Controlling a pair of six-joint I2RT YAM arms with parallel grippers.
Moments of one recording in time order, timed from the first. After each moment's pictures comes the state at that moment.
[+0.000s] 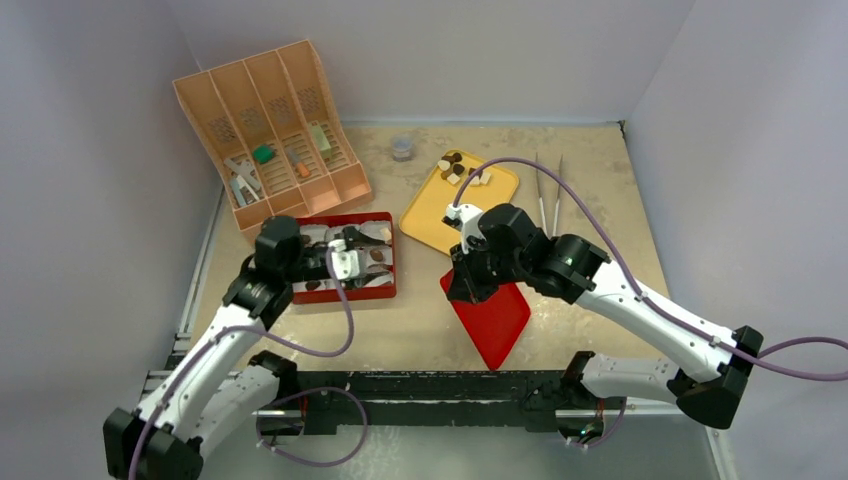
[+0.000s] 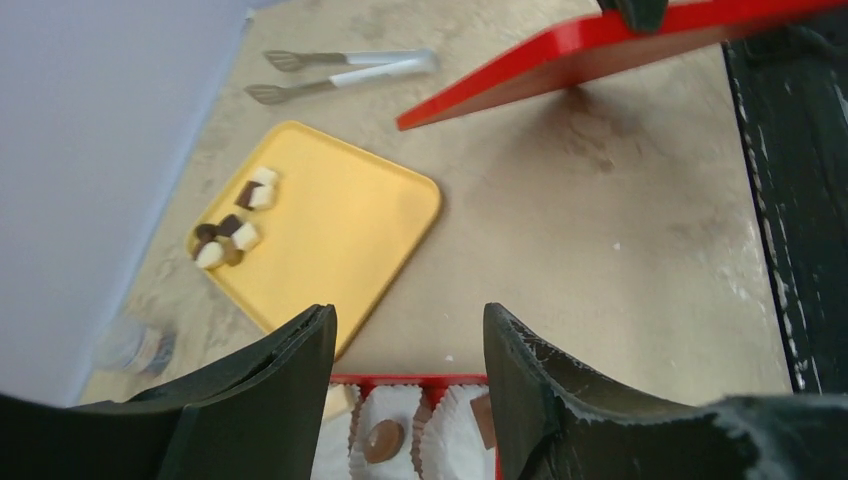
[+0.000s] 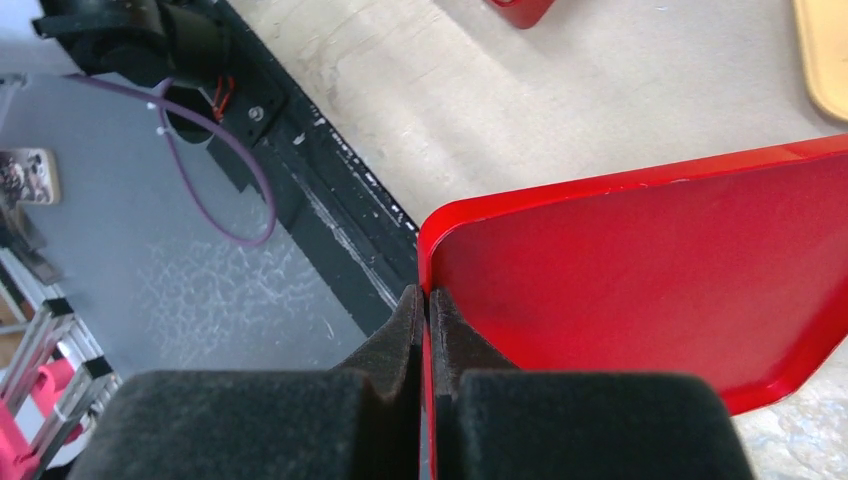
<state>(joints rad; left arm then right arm) -0.37 0.76 0.60 -0.06 0.90 0.59 0.92 1.13 1.18 -0.84 -0.18 0.38</state>
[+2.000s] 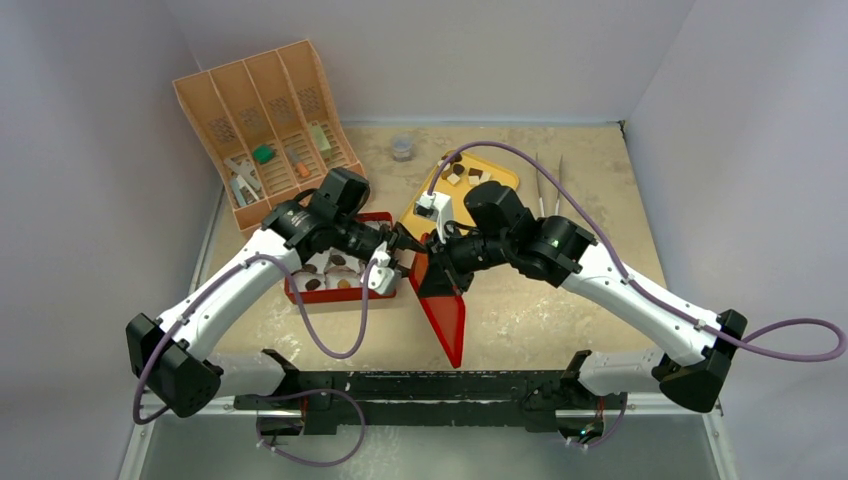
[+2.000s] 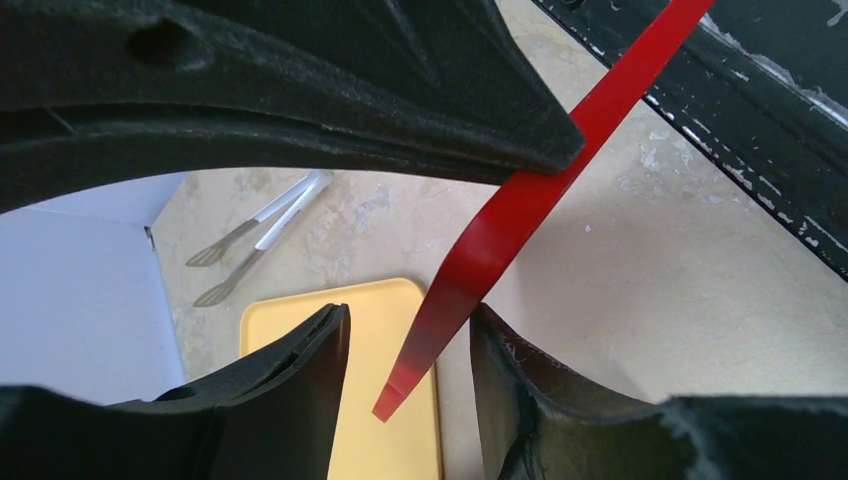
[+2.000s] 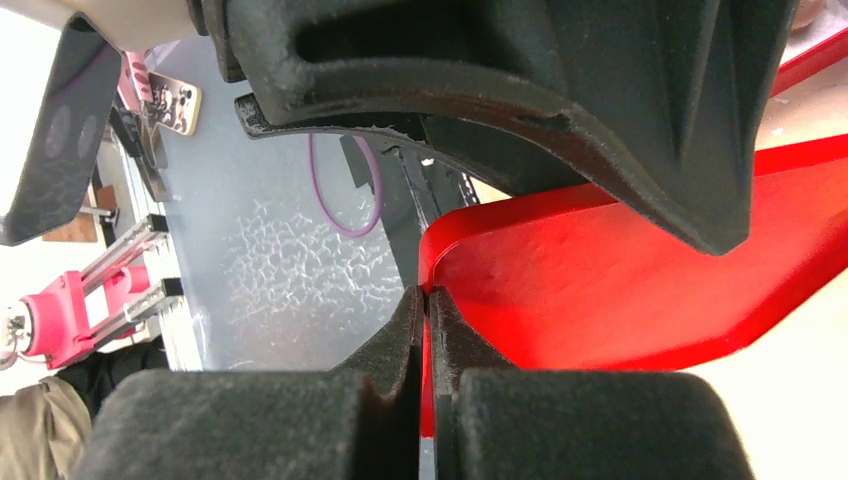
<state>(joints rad) -0.62 1.27 1.23 -0.84 1.00 1.50 0.92 1.26 1.35 -0.76 -0.49 0.28</state>
